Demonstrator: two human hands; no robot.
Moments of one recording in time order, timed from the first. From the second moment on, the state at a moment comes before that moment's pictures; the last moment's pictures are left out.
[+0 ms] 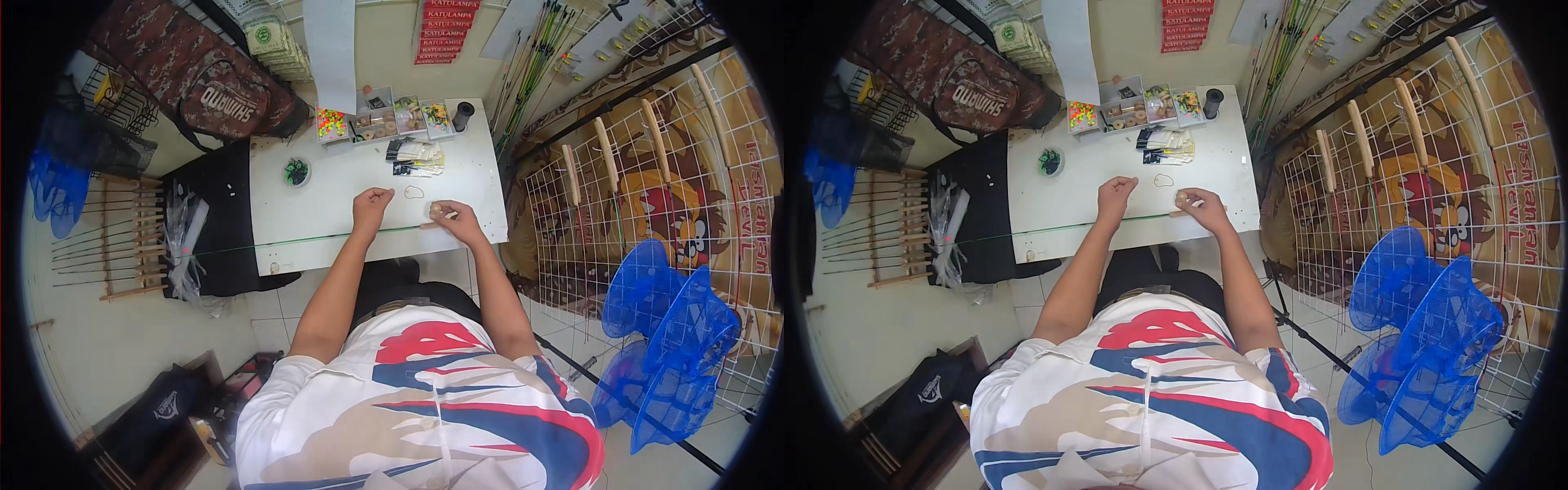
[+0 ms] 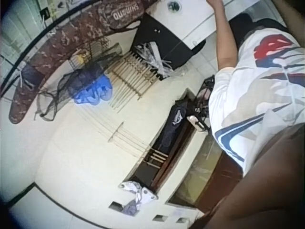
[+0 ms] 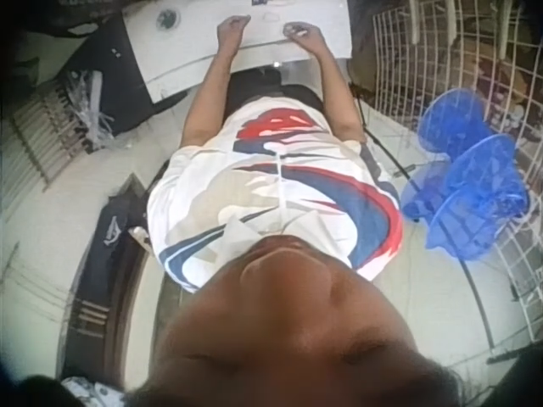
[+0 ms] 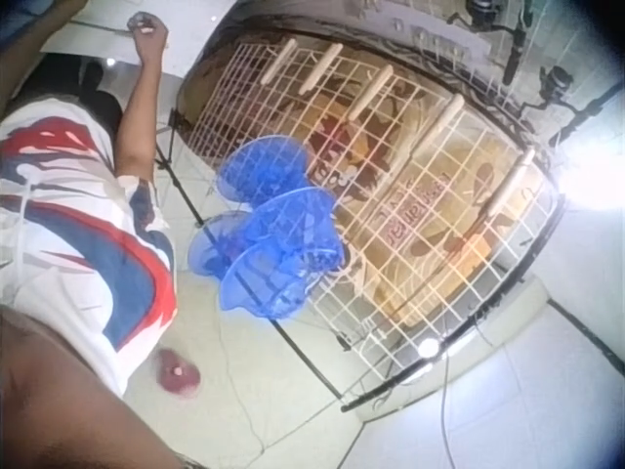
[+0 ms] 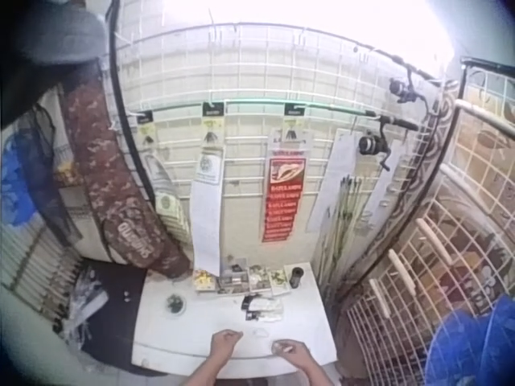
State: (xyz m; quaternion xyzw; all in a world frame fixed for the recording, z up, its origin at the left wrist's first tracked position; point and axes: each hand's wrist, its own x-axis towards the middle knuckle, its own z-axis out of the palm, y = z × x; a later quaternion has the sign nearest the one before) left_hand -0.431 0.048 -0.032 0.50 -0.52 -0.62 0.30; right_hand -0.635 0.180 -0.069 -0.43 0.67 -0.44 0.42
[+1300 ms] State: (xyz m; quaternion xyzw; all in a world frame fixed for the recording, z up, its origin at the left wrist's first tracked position) left_hand -0.427 0.074 -0.058 0.44 -0.61 -0.64 0.15; right_hand -0.642 0.183 -0.051 -0.21 0.51 -0.57 0.61
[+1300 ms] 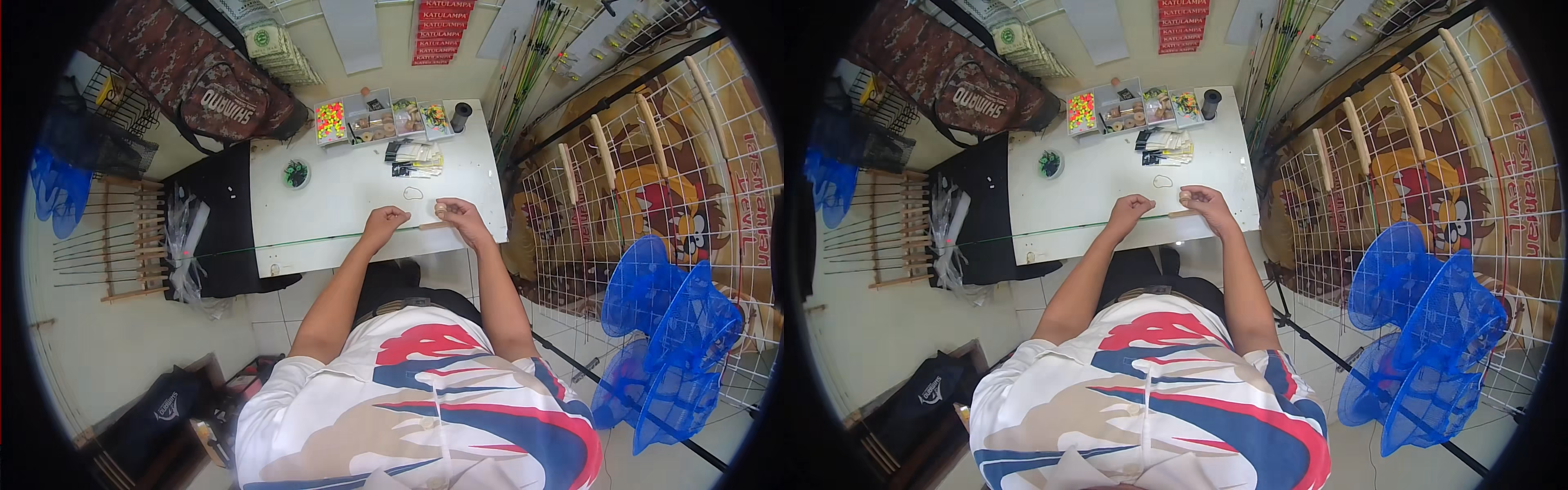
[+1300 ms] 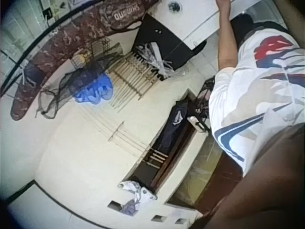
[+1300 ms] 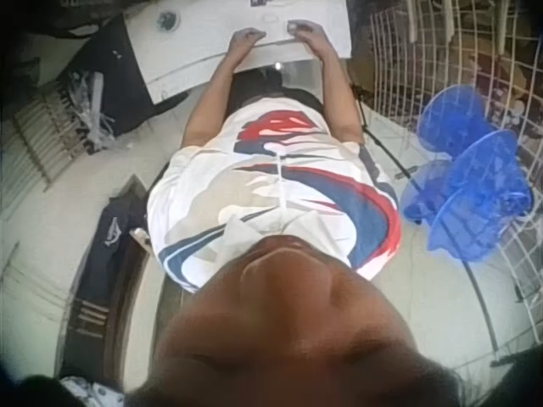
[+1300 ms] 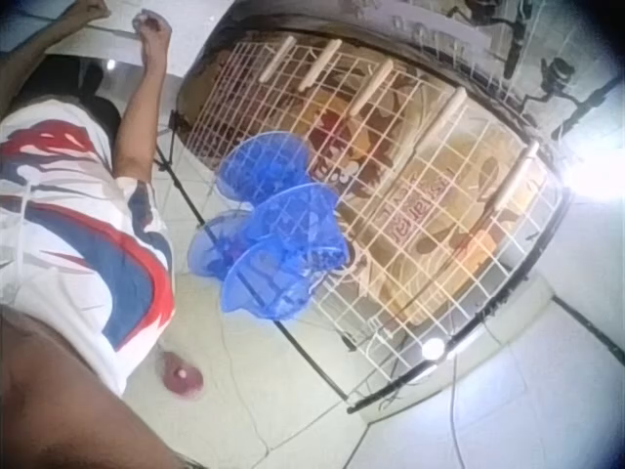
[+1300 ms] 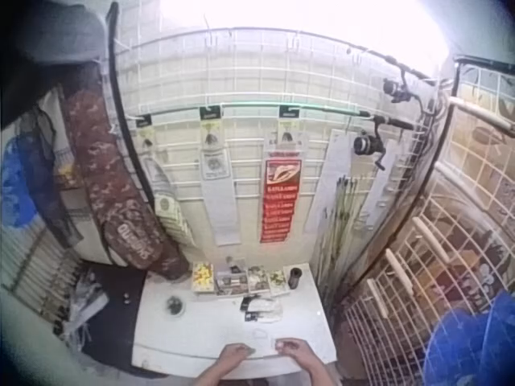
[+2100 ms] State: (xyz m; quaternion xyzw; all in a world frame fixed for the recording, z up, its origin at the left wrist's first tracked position) left_hand -0.431 0.085 -0.058 0.39 -0.64 -0.65 0.10; right_hand -0.636 0.184 -0.050 -0.29 0.56 -0.53 0.57
